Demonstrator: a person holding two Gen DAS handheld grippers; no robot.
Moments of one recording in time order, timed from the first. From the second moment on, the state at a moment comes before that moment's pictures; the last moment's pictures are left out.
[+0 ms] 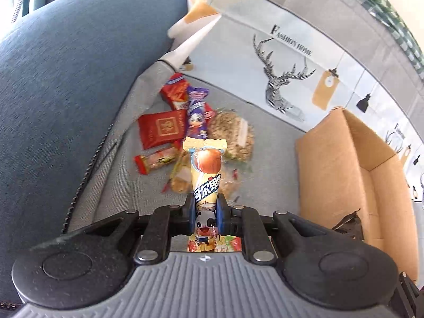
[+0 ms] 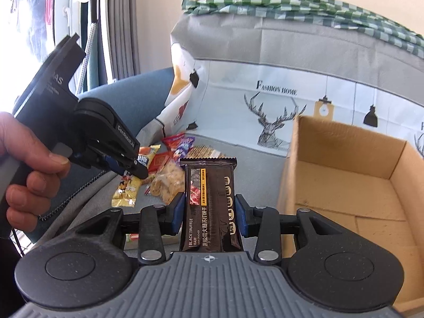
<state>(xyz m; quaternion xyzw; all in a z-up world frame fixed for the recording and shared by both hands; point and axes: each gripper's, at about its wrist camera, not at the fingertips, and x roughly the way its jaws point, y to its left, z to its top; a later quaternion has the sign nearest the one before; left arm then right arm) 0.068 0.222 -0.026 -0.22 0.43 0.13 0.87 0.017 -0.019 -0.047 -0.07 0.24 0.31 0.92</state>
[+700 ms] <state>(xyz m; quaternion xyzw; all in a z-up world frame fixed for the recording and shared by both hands) 0.089 0.167 0.001 -0.20 0.37 0.08 0.90 0.096 -0.127 -0.011 -0.02 0.22 0.25 0.94</state>
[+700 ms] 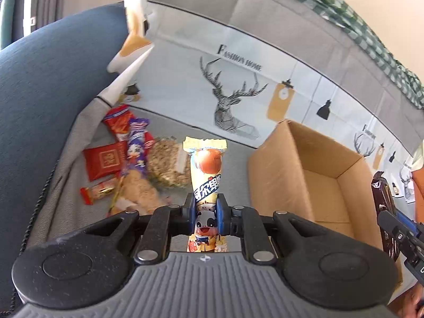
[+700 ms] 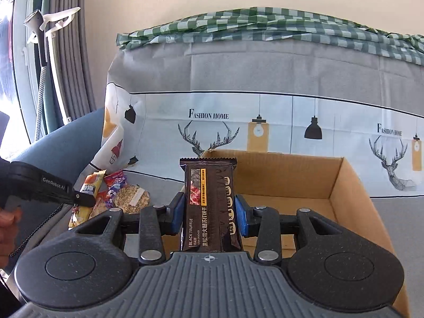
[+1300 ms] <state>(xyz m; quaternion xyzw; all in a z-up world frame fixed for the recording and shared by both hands) 0.112 0.068 0.025 -0.17 0.28 -0.03 0.95 0.110 -0.198 -0.012 0.01 0.21 0.18 0.96</state>
